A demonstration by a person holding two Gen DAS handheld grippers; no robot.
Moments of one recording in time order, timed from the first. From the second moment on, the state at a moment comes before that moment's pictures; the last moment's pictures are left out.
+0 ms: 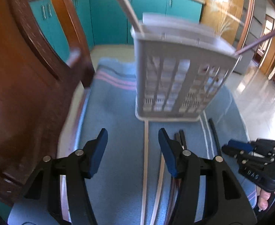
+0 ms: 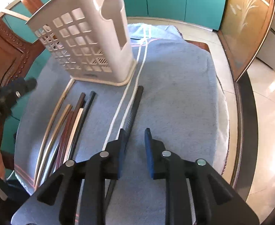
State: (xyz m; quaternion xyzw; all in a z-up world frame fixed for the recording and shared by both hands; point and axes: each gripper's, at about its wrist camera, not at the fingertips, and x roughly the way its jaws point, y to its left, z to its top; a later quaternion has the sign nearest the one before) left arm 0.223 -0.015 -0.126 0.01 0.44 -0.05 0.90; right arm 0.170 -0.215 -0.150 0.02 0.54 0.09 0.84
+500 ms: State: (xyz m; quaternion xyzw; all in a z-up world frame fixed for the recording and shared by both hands) left arm 0.250 -0.021 -0.182 0.02 0.50 -0.06 0.86; right arm 0.176 -0.191 -0.161 -0.03 0.53 0.10 0.84
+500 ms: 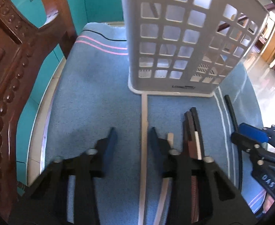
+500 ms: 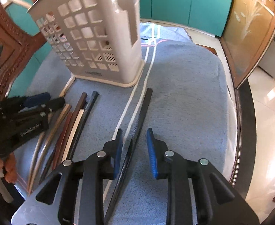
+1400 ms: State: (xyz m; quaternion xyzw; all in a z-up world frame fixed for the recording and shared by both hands) left arm 0.220 -0.046 -0.182 0.02 0.51 -0.07 0.86; right arm 0.165 -0.180 -0.156 -0.08 0.52 0.12 0.84
